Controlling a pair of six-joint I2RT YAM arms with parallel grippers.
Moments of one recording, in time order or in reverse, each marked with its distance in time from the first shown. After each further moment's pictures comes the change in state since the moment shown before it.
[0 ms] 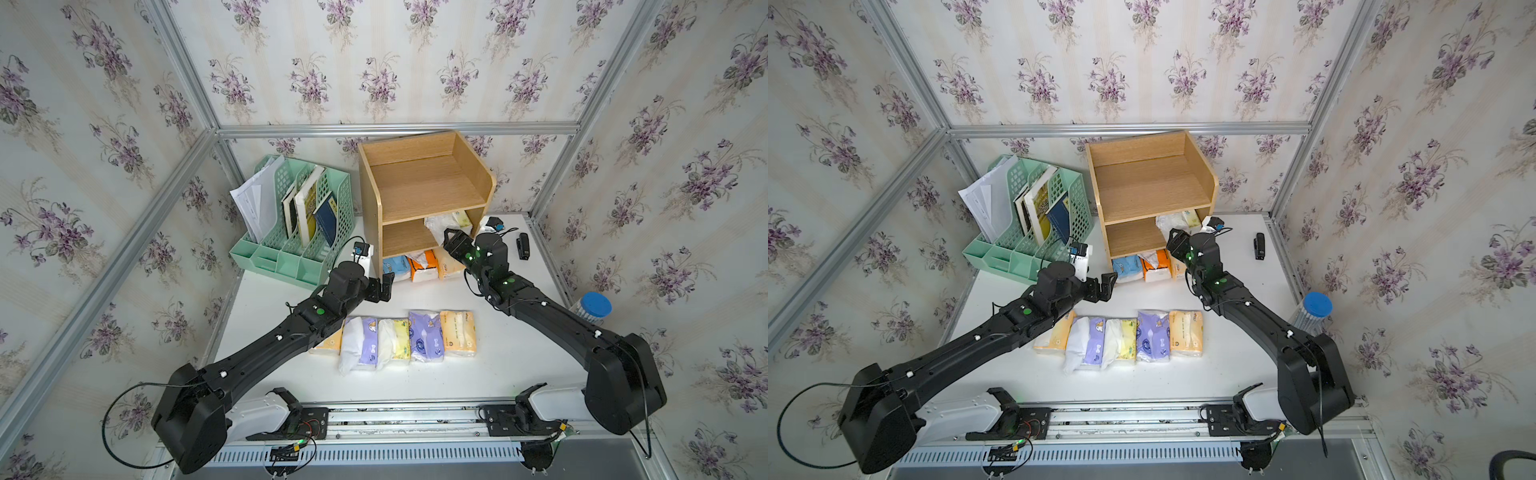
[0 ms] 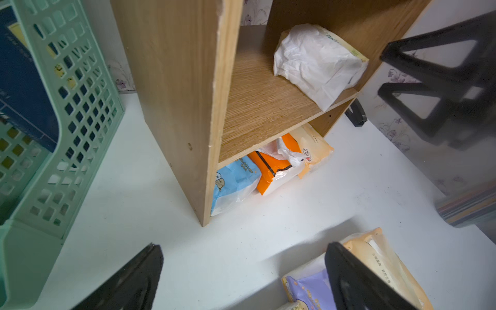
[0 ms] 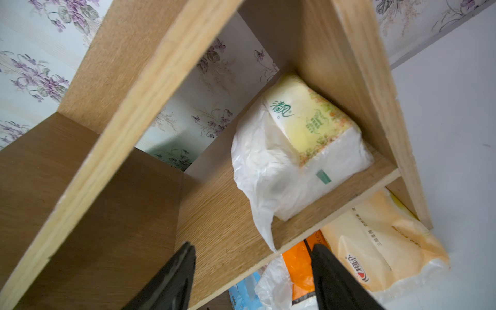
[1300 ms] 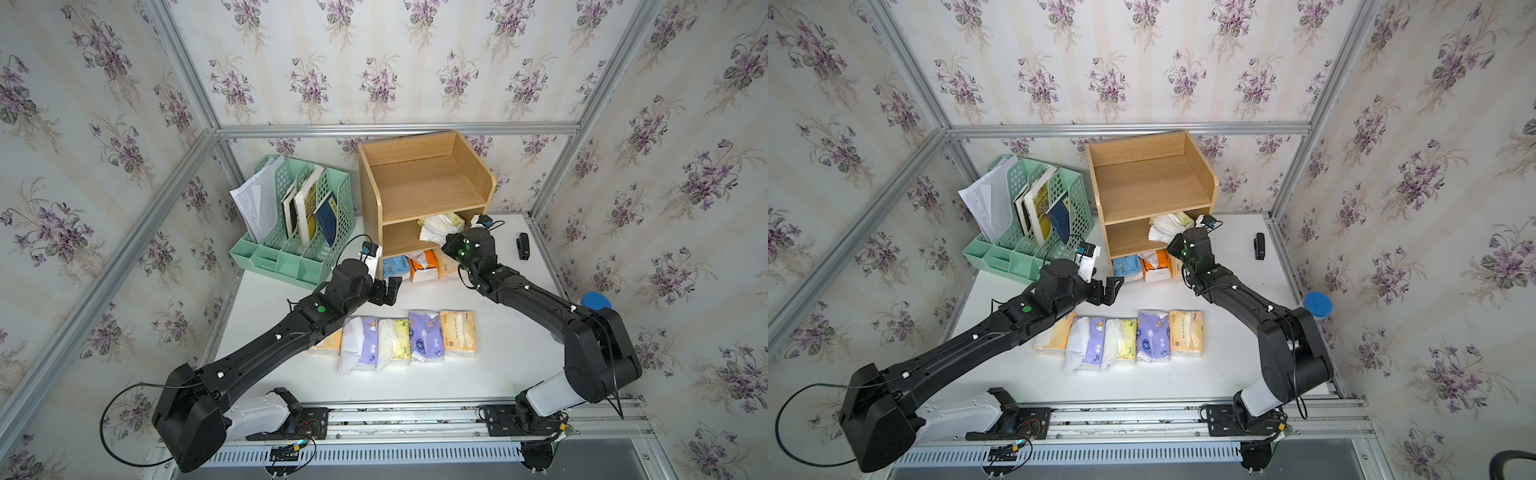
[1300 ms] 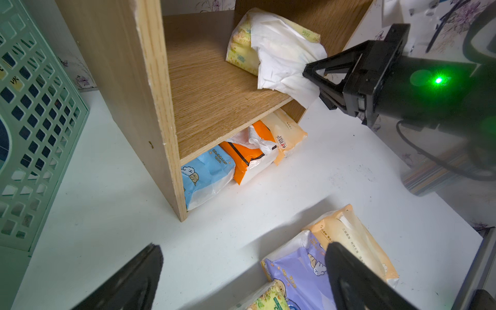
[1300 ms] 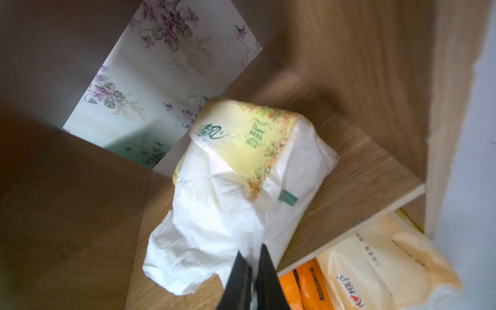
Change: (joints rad) left arm -0.027 -0.008 0.065 -0.102 0.074 0.018; right arm -0.003 0.129 0.052 0.007 -0.033 -0.030
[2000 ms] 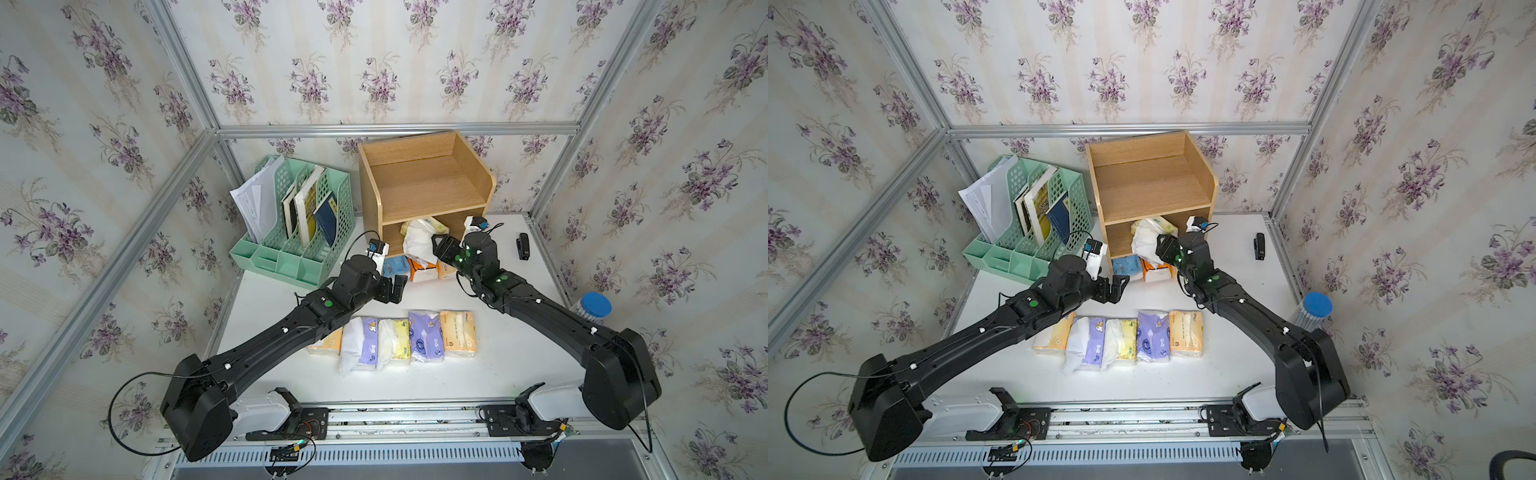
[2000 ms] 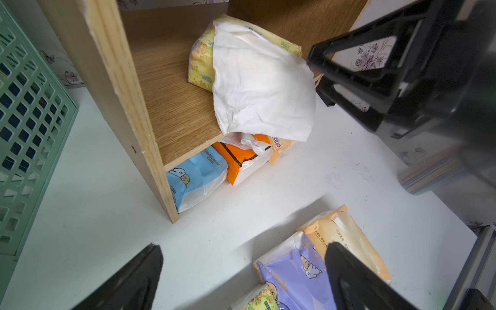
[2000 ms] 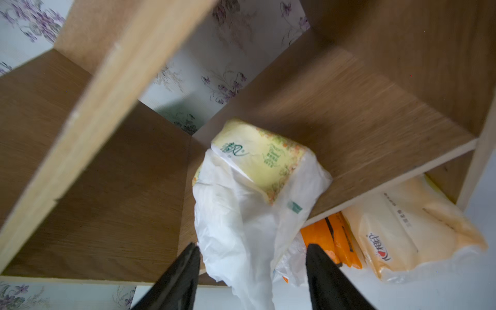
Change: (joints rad) left arm -0.023 0.062 0.066 -0.035 -0.009 -0.015; right arm 0.051 -0.146 -0.005 -0.103 -0.021 -0.031
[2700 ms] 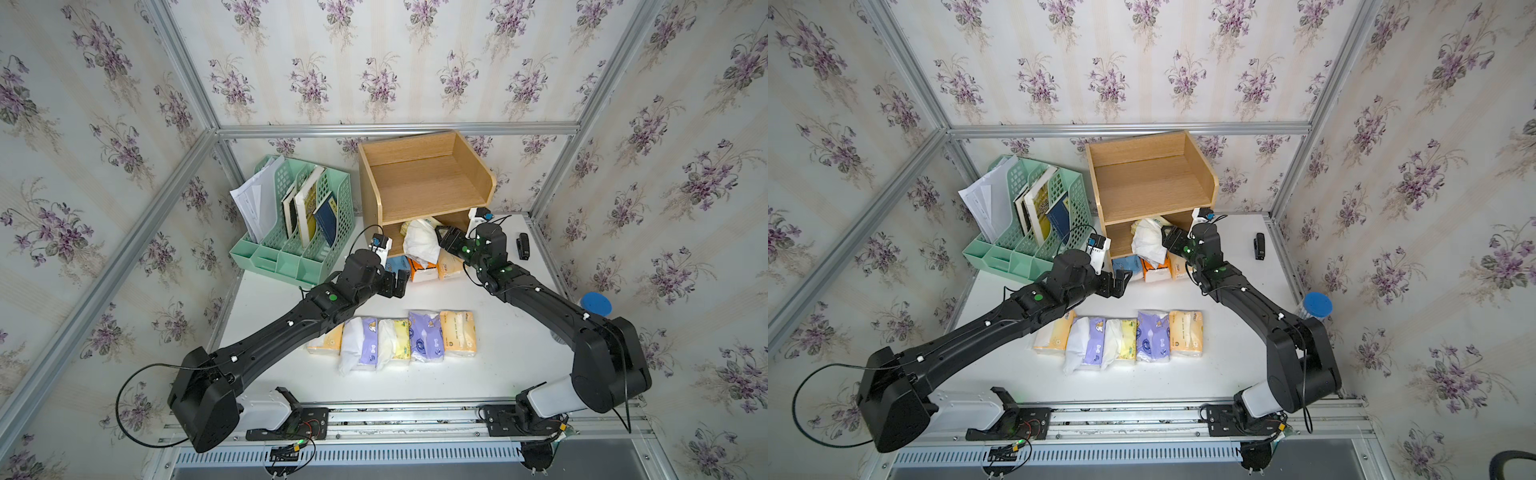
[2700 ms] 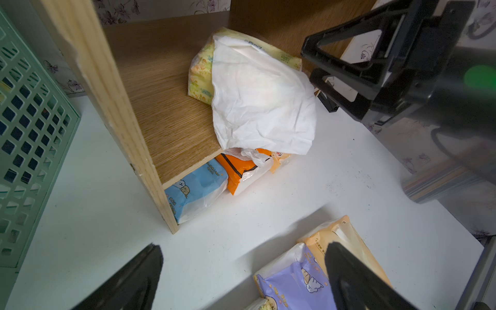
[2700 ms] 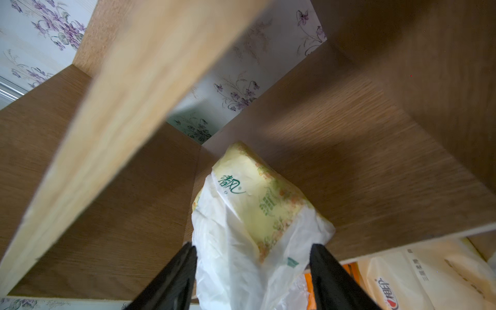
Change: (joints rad) left arm 0.000 0.048 0.059 -0.006 -0.023 0.004; right arm -0.102 0.117 0.035 0.109 -0.210 -0.041
